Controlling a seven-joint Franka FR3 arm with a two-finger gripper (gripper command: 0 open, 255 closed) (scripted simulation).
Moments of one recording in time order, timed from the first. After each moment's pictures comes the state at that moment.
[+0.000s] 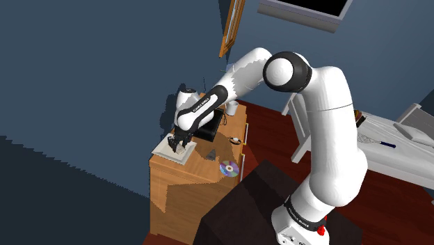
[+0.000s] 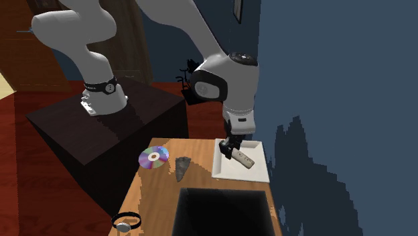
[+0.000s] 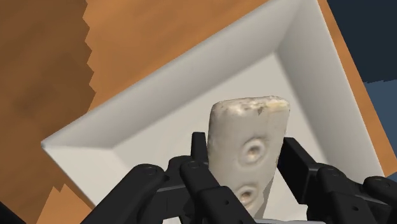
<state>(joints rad) -0.08 0.68 0.20 -1.94 -0.15 2.59 0.34</state>
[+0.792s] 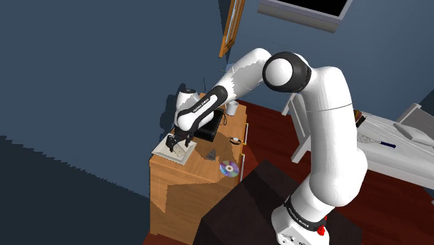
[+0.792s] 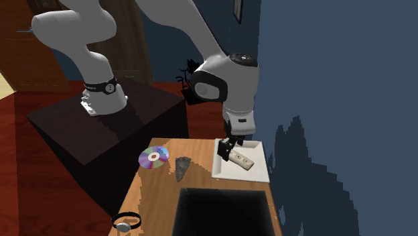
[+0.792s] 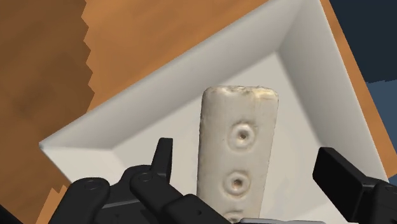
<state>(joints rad) -0.08 0.69 0.20 -1.94 -0.15 2.60 0.34</state>
